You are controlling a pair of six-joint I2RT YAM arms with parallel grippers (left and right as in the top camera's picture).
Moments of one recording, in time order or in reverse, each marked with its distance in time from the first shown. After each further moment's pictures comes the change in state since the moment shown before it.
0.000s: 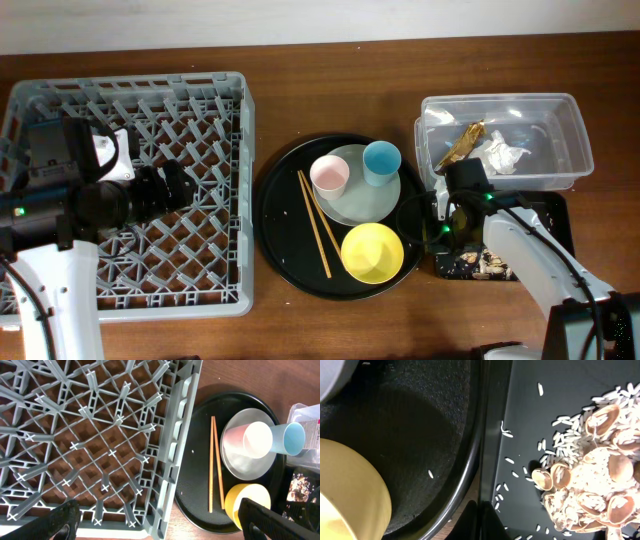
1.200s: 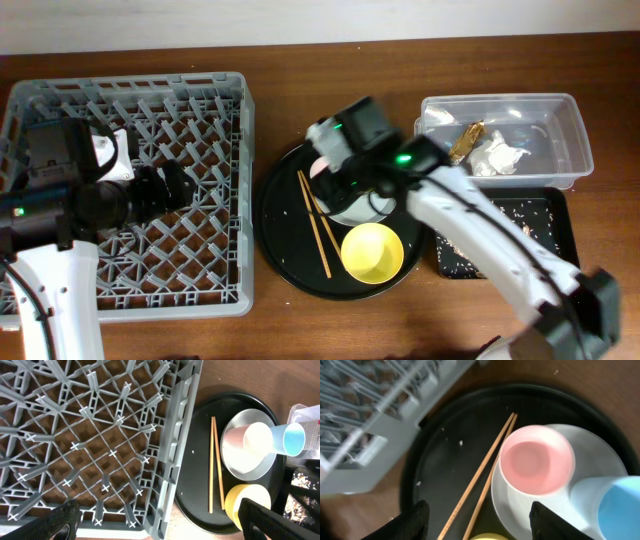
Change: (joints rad) left arm 0.001 0.000 0.000 -0.001 0.000 0.000; right arm 0.491 0.193 0.651 -0.061 -0.057 -0.198
